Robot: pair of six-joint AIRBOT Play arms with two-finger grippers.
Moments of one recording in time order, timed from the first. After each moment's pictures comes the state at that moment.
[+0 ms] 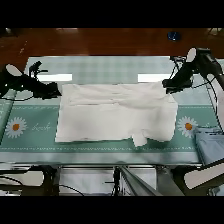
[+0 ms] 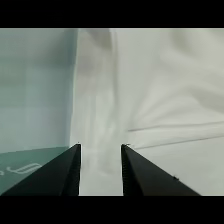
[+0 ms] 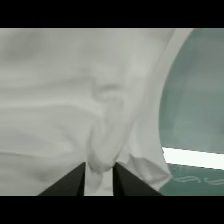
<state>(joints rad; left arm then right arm) 0.17 -1.54 1.21 1.13 -1.15 -1.35 -0.01 -1.74 1.58 -1.53 1.44 1.52</state>
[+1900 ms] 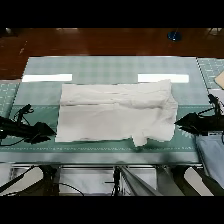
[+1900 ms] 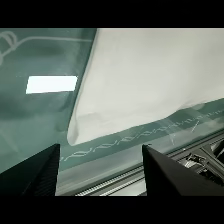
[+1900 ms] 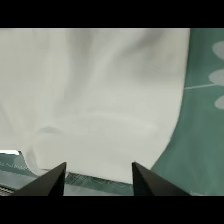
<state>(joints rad) 0.60 -1.17 0.57 1.04 -1.43 -1.05 -0.59 -0.97 0.62 -0.96 1.43 1.22</state>
